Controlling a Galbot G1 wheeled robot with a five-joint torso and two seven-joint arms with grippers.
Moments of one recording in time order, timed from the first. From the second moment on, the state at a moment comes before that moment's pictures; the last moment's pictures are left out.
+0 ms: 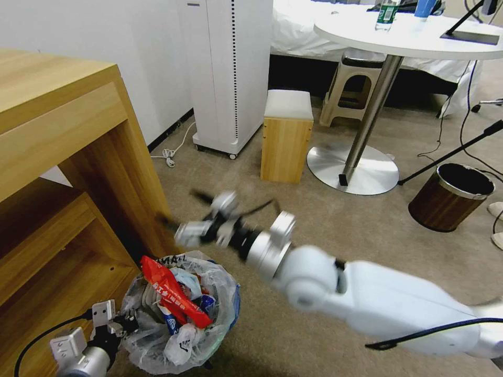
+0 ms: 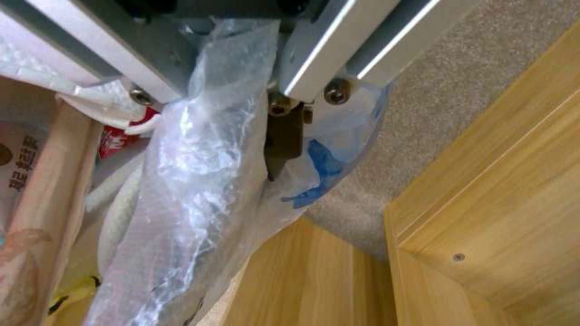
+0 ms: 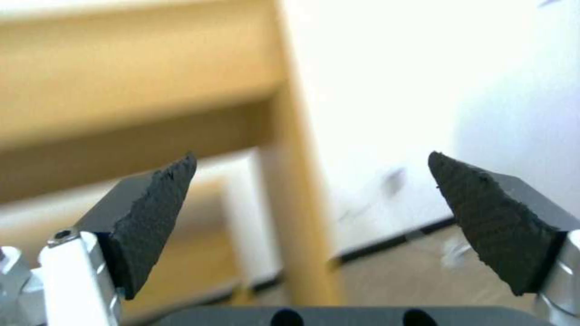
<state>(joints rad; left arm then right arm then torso) 1.89 -1.13 -0.74 -2.24 -0.76 0.37 -0.23 -0.37 0.90 -0.49 2.09 1.05 0.04 0.25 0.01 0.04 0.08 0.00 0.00</state>
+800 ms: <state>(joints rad) 1.87 -0.79 -0.77 -2.23 -1.14 0.49 -0.38 -1.11 0.79 0.50 2.27 1.00 0.04 0.23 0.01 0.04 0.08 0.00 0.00</state>
